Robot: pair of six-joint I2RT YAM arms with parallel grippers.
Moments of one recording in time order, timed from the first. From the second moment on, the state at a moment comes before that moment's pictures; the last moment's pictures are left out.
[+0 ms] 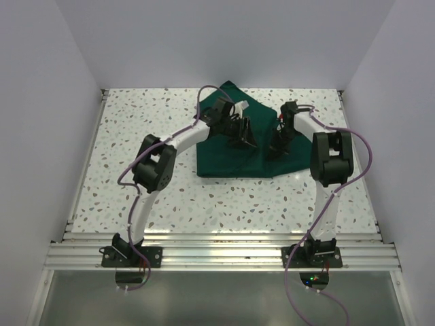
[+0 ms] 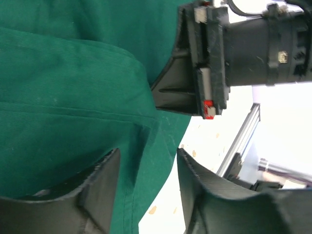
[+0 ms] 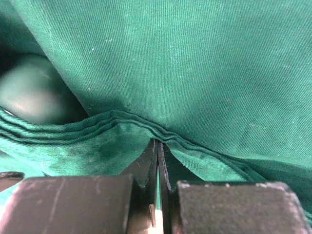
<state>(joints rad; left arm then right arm) -0.59 2.32 1.90 -0.33 0.62 -0.61 0.11 2.17 1.63 -0.90 -0.28 0.41</state>
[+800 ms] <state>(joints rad) -0.47 1.90 1.49 -0.43 0.63 -0.30 -0.24 2.01 1.76 -0.97 -0.12 0.41</state>
